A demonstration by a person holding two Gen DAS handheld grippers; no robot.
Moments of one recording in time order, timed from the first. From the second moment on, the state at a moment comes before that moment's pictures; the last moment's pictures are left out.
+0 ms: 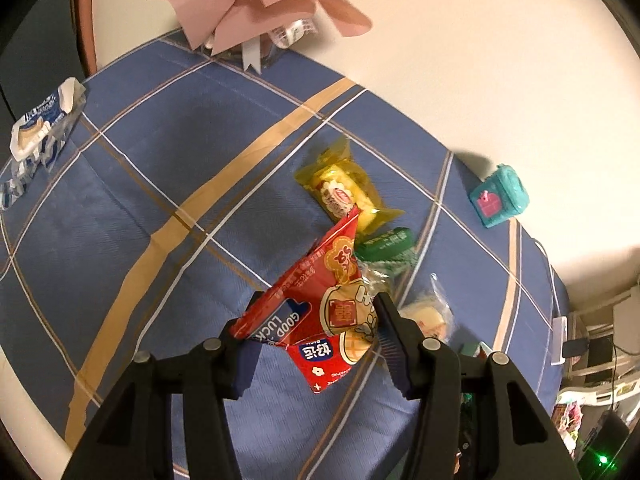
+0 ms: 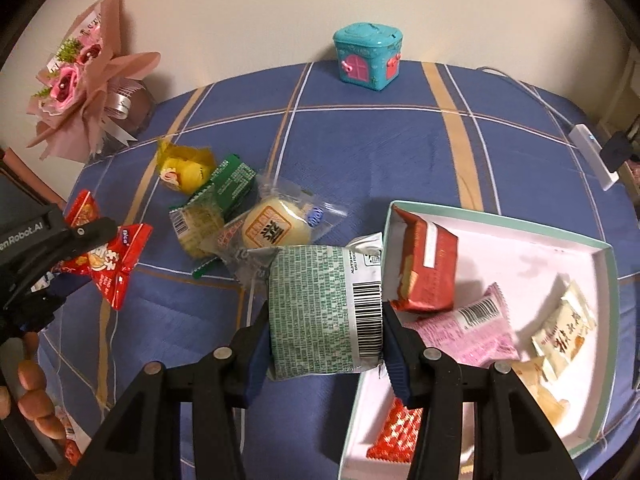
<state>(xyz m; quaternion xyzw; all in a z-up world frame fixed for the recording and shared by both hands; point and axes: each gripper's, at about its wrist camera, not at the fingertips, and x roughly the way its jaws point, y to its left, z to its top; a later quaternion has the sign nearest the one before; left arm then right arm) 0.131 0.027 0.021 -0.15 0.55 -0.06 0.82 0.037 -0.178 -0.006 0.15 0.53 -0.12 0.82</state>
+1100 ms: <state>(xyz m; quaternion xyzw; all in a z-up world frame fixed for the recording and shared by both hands) 0.037 -0.147 0.035 -0.03 0.54 -0.22 0.81 -0.080 -0.338 0.018 0.26 0.50 -0.27 0.78</state>
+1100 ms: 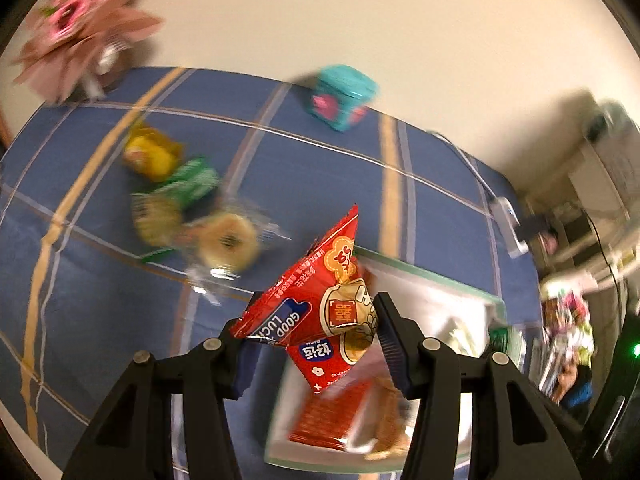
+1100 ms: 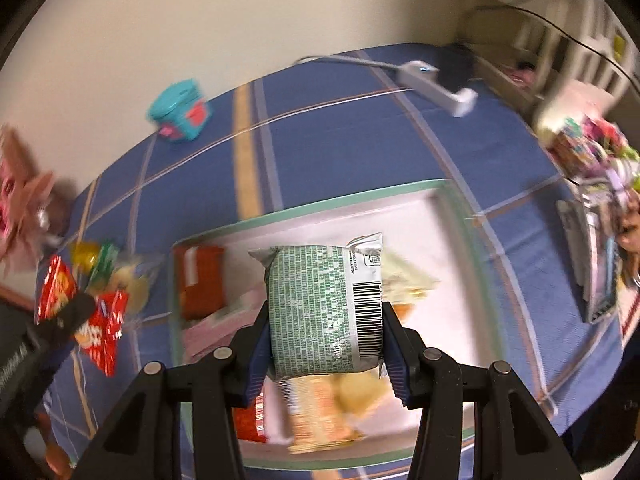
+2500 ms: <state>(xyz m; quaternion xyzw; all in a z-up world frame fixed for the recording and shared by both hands) -0.010 -0.241 -0.006 0.10 0.56 -0.27 0.77 -0.098 -0.377 -0.017 0.30 0.52 -0.28 0.75</state>
